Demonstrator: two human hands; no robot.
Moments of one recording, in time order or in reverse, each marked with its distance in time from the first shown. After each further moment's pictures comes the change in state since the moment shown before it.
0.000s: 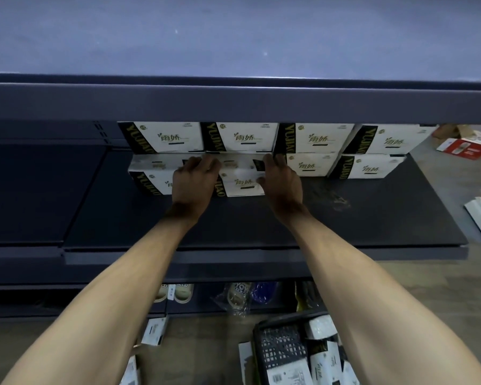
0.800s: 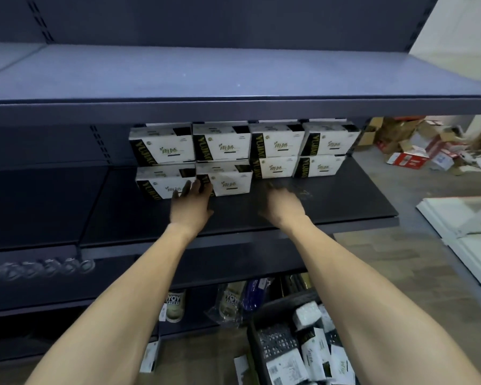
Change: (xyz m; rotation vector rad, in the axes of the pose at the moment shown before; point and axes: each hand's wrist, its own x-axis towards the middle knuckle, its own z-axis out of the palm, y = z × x) left_hand -0.067 0.018 -0.061 -0.128 -0.436 -0.072; right_hand -0.112 0.001 -0.074 -0.107 -0.256 0.136
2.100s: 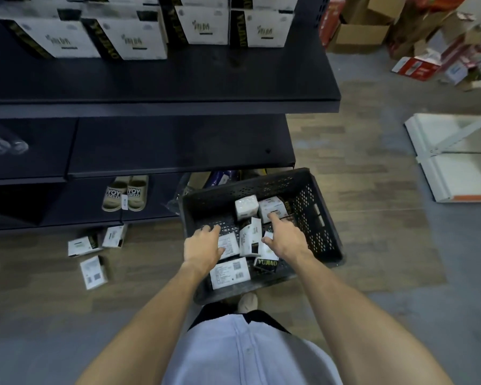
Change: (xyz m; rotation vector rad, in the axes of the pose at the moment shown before) left_hand -0.254 0.293 0.193 -0.181 -0.526 -0.074; right_hand -0.258 0.264 0.187 0.074 -0.490 0.188
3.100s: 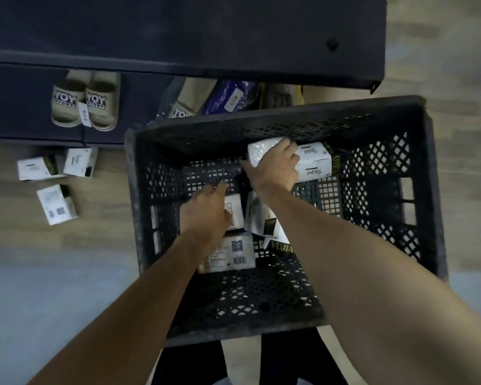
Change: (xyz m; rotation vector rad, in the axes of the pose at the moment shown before) left_hand 0.174 -0.006 0.171 -0.153 -0.083 -0.130; right_hand 0.284 -0.029 0.167 0.102 0.185 0.236
